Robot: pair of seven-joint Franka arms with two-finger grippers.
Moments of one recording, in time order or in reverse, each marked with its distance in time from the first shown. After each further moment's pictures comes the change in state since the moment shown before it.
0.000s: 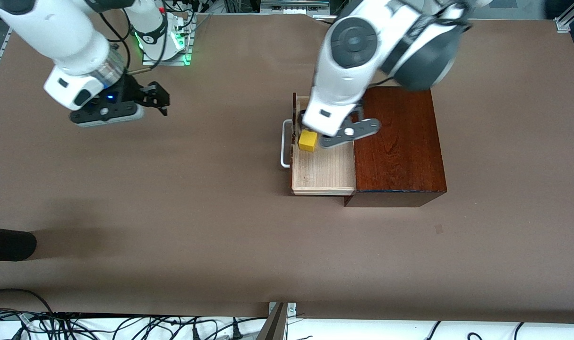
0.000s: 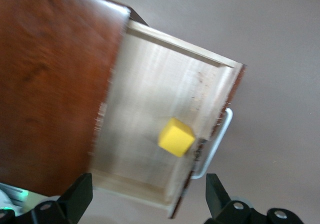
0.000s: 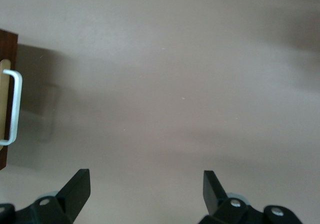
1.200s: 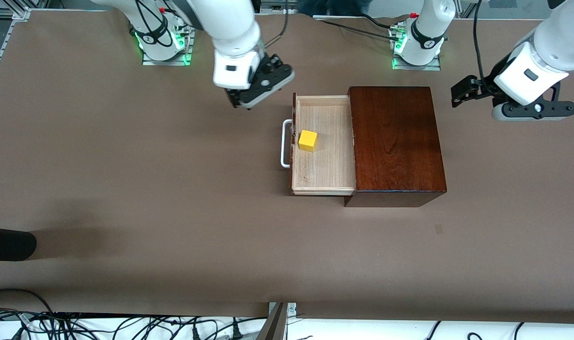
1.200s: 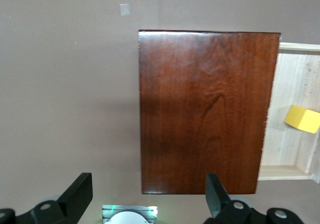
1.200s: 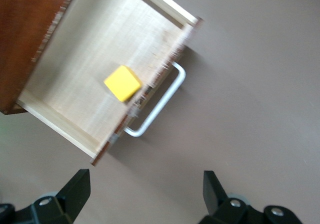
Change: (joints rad) left arm 0.189 -0.479 0.282 -0.490 0.037 0.001 0.753; right arm 0.405 0.243 0.003 0.203 0.090 0.143 -0.066
